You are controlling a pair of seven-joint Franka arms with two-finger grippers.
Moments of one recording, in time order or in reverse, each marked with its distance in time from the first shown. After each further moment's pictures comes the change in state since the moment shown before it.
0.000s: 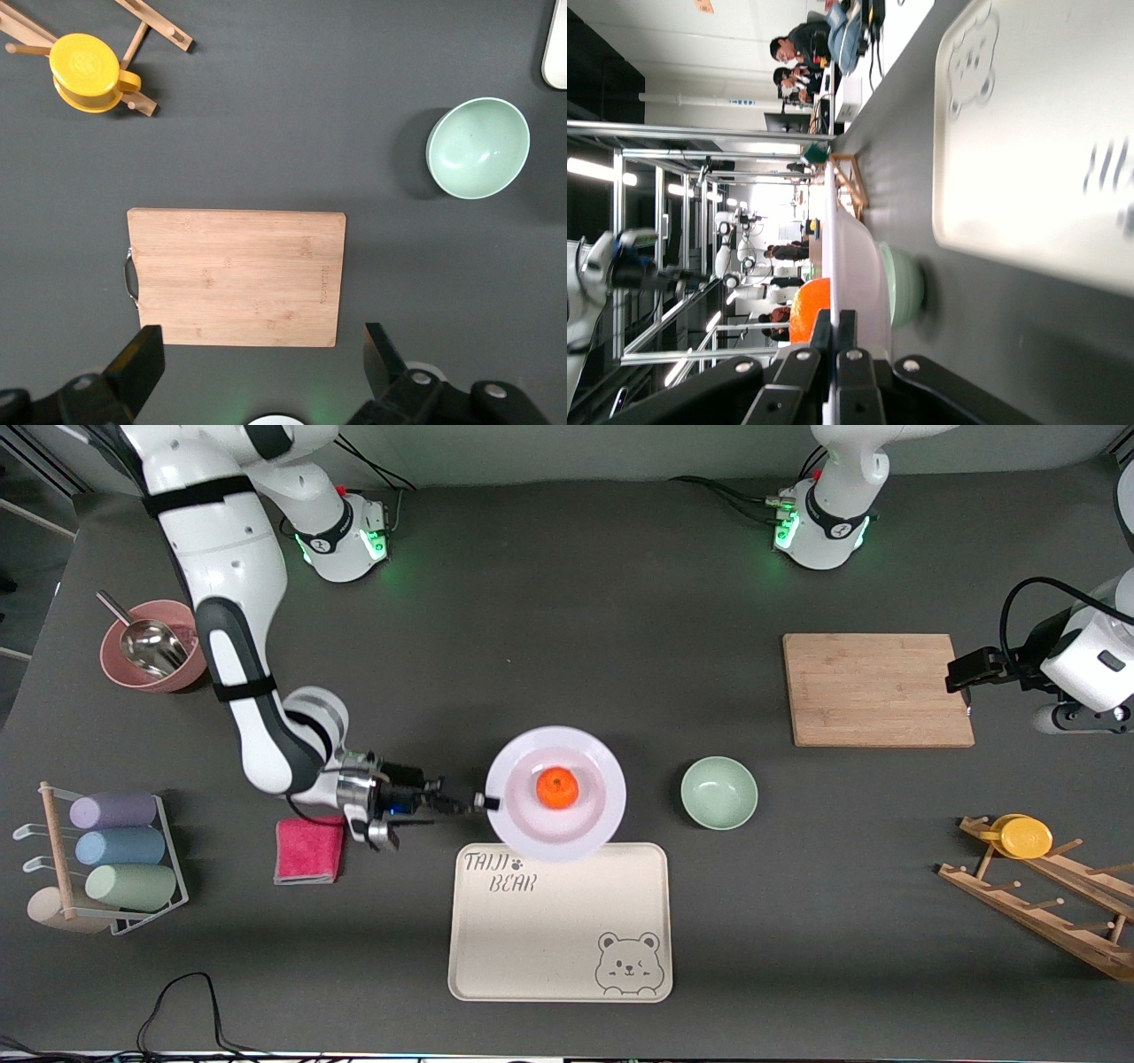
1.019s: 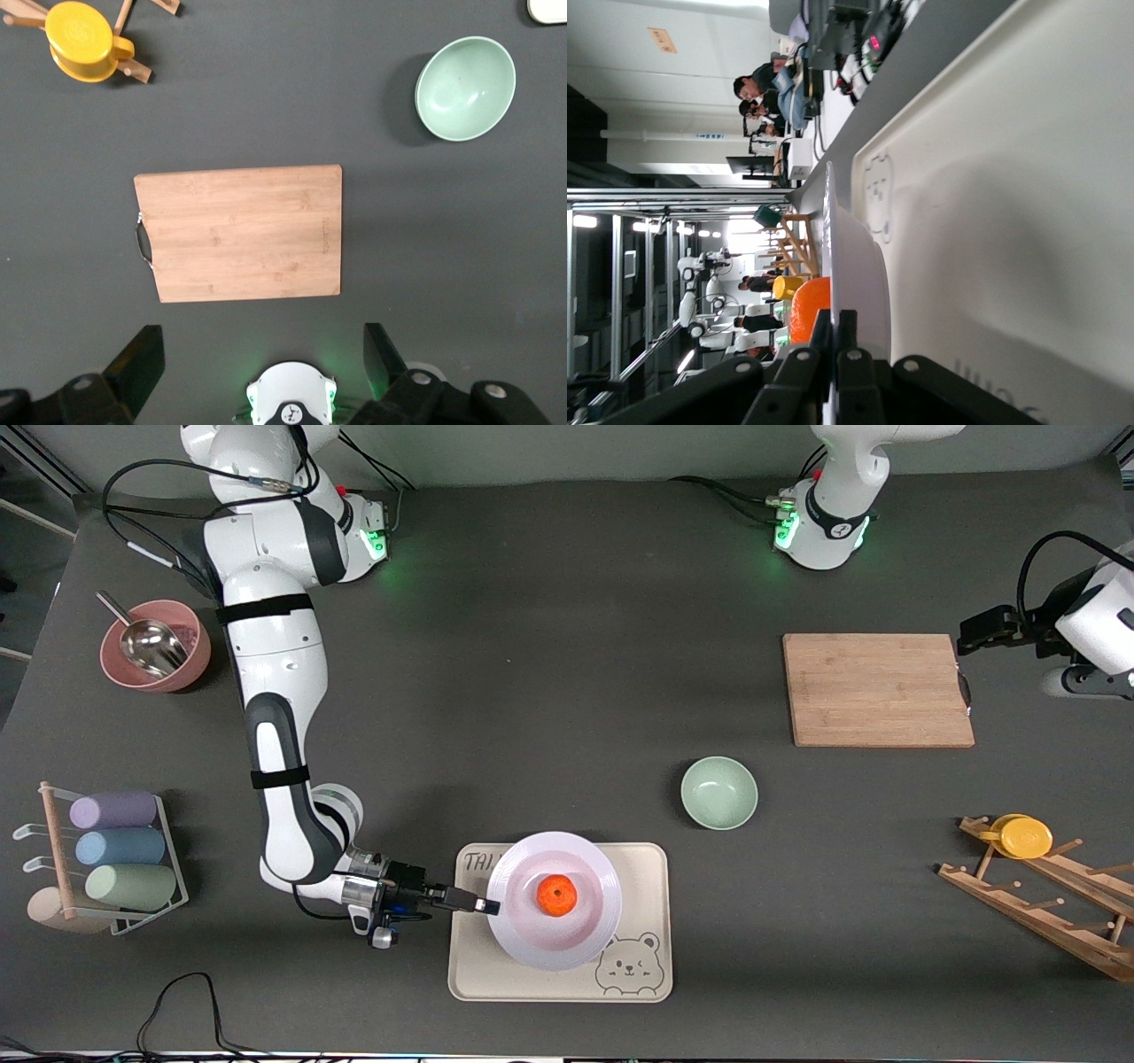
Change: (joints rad) left arm -0.137 -0.016 0.131 0.097 0.007 -0.193 0.062; right arm -0.019 0.461 -0.089 0.615 0.000 0.065 0.232
